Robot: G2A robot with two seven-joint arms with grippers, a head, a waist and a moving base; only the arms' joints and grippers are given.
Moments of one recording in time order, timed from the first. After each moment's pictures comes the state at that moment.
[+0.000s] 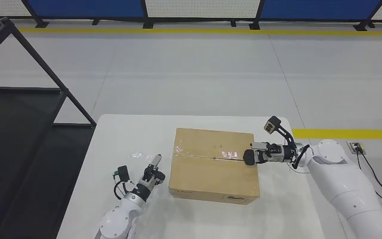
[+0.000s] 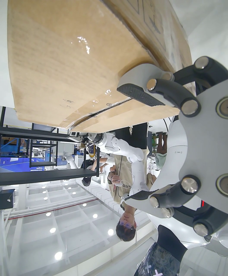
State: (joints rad) left arm 1.28 -1.26 -1.31 -1.63 -0.20 0.09 -0.16; right arm -0.44 -1.02 0.92 -0.79 0.75 -0.36 1.46
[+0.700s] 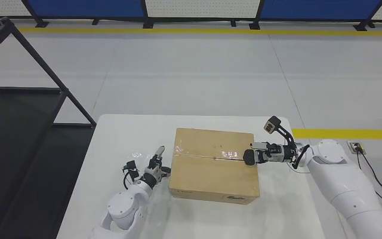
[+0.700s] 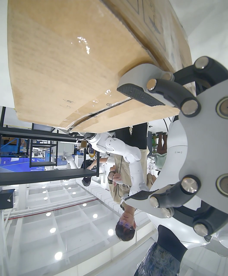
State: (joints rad) left arm 1.13 -1.30 -1.27 -1.47 -0.43 0.19 -0.15; right arm -0.44 -1.02 0.92 -0.79 0.75 -0.36 1.46
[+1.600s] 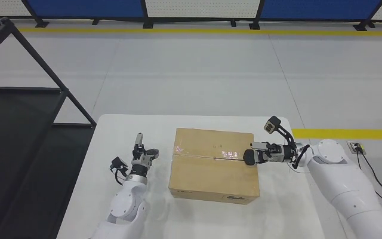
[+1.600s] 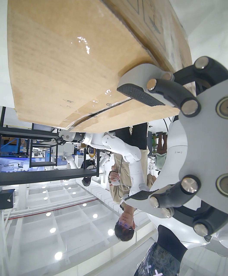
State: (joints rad) left arm 1.08 -1.35 -1.28 -1.37 -0.48 -0.16 0.08; right arm -0.44 -1.02 0.92 -0.79 0.75 -0.36 1.46
